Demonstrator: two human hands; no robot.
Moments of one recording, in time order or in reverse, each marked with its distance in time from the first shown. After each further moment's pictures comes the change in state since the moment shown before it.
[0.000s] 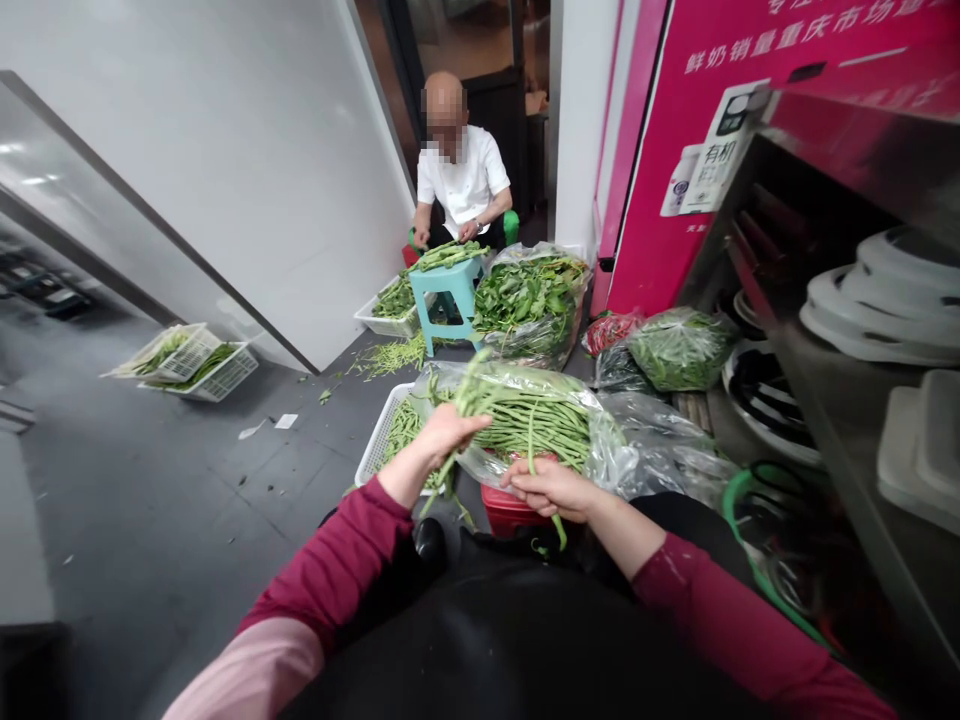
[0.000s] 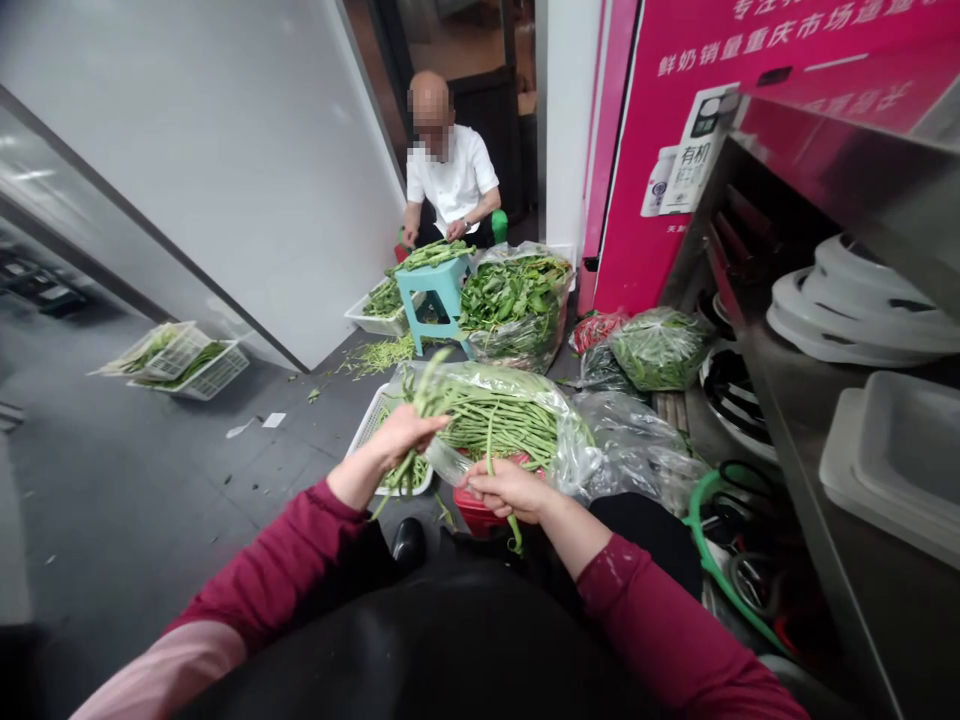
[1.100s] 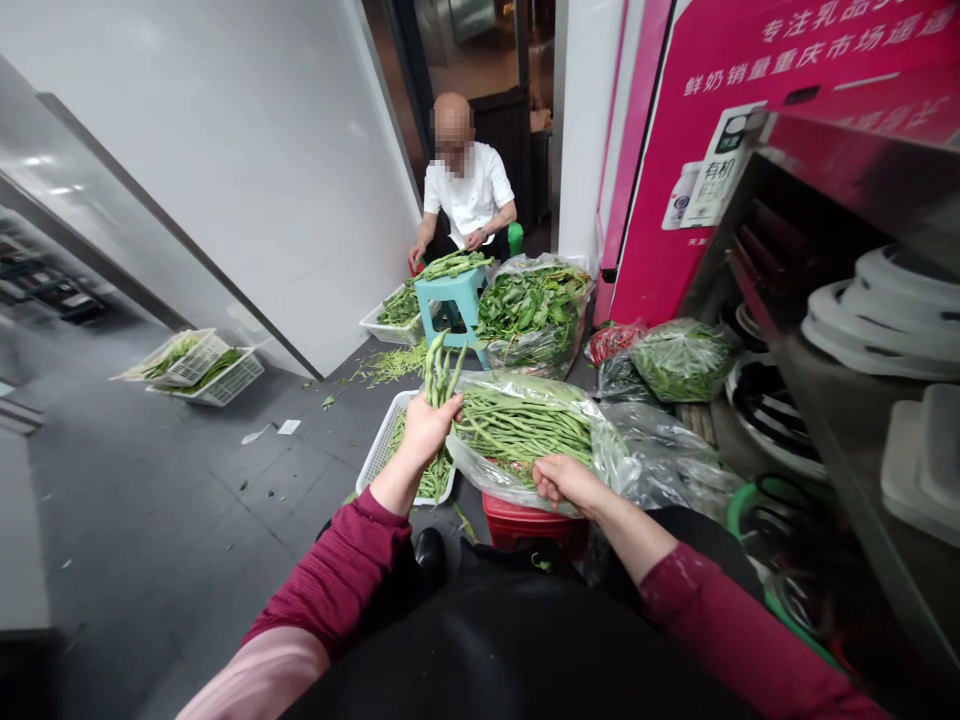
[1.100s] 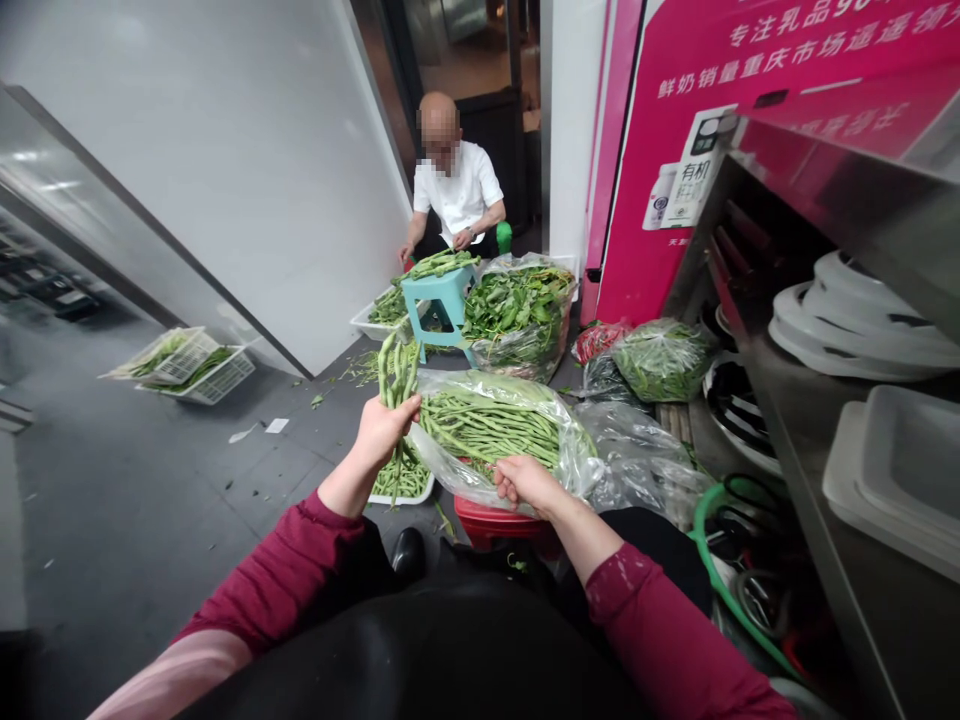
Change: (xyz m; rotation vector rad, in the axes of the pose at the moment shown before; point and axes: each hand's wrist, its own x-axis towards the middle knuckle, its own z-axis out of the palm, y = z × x) left_hand -0.005 0.018 -0.015 0.248 0.483 0.350; right_hand 0.009 0.006 -0.029 -0.385 0.456 -0.039
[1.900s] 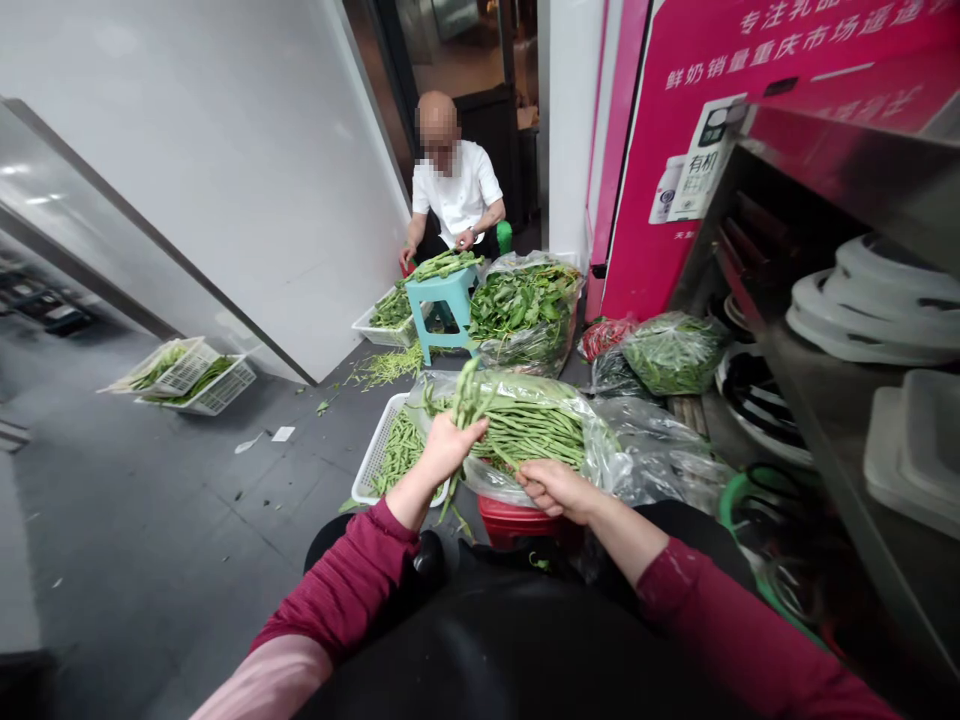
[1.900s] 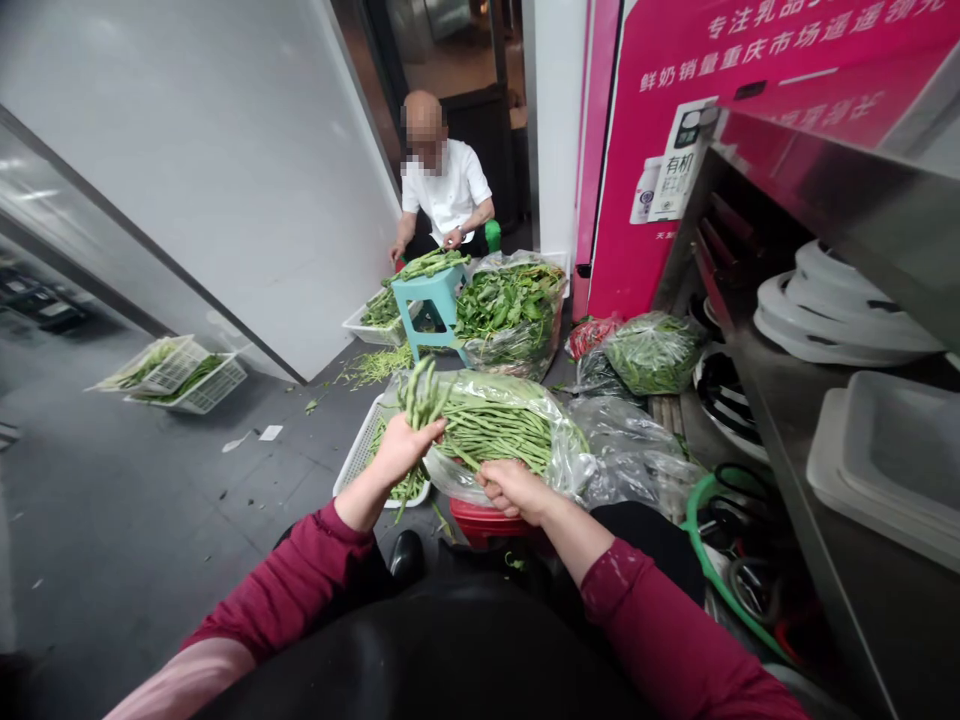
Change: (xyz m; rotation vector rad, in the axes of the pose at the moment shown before) left_hand -0.022 -0.002 0.033 0.058 -0.274 0.029; right_hand -0.016 -0.019 0.007 0.309 -0.263 0.127
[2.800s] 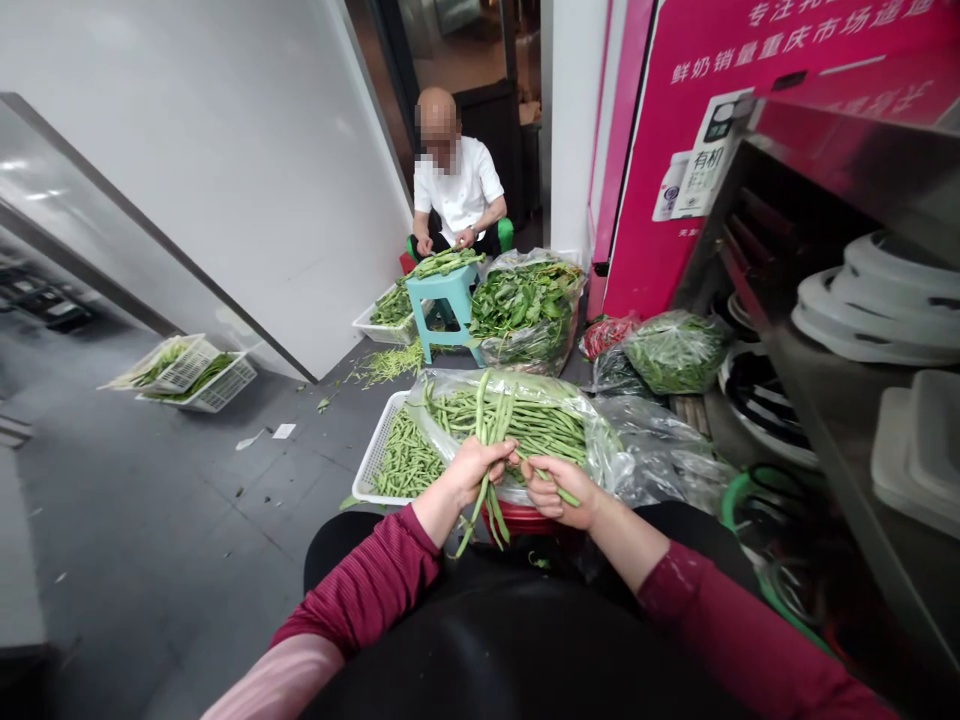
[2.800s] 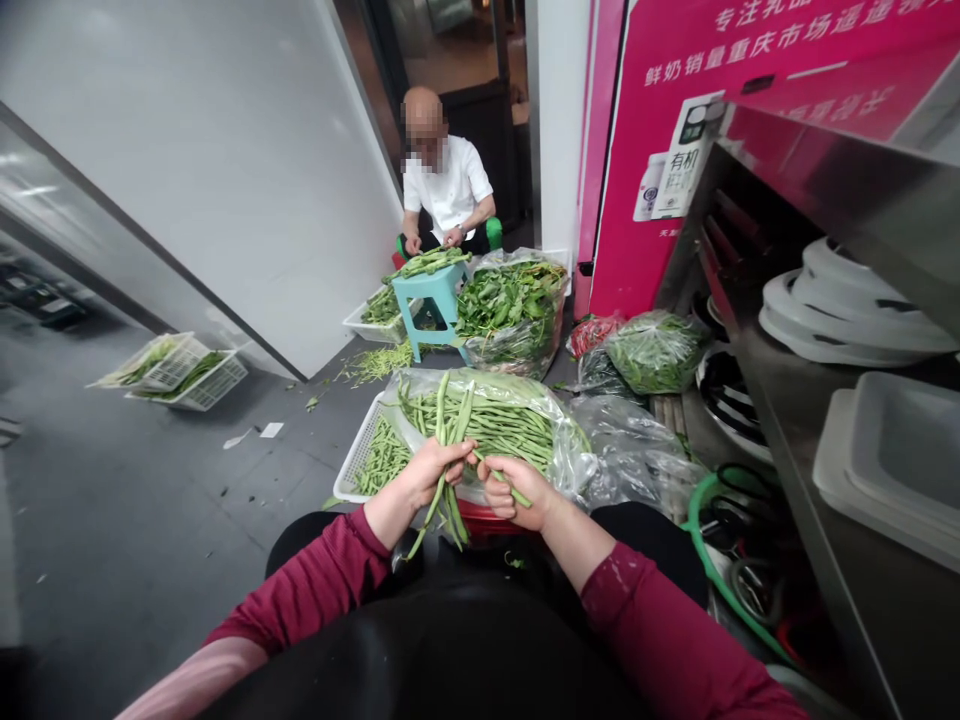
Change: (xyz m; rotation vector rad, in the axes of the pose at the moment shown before) left_hand -0.014 -0.024 0.038 -0.617 -0.308 -0.341; right_hand -0.002 0.001 -0.007 0.407 -0.210 -0.010
